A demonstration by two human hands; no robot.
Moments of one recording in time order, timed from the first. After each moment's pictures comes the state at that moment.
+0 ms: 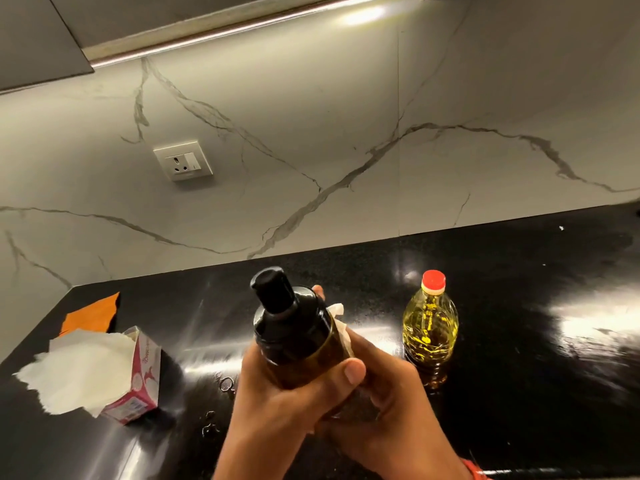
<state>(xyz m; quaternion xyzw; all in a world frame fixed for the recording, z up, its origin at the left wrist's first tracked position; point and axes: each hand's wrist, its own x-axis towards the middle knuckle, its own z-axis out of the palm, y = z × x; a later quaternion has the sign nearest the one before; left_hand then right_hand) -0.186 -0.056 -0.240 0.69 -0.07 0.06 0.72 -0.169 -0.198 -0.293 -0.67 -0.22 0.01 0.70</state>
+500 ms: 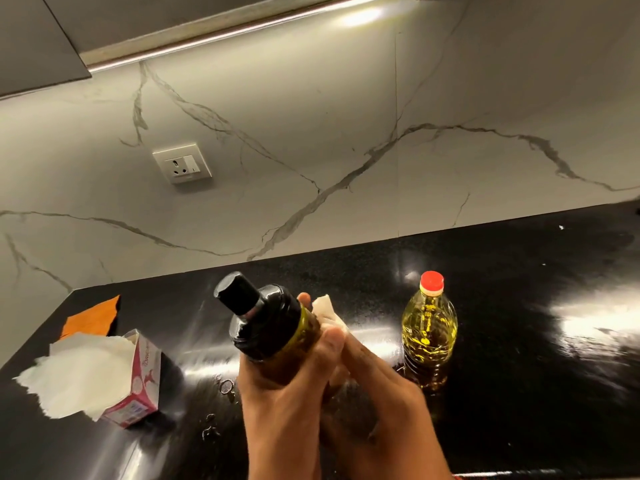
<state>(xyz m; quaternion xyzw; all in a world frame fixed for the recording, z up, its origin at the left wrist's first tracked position) -0.185 -0.081 -0.256 0.59 0.08 0.16 0.78 -0.179 -0.190 -0.301 -0.74 -0.23 -0.18 0.61</state>
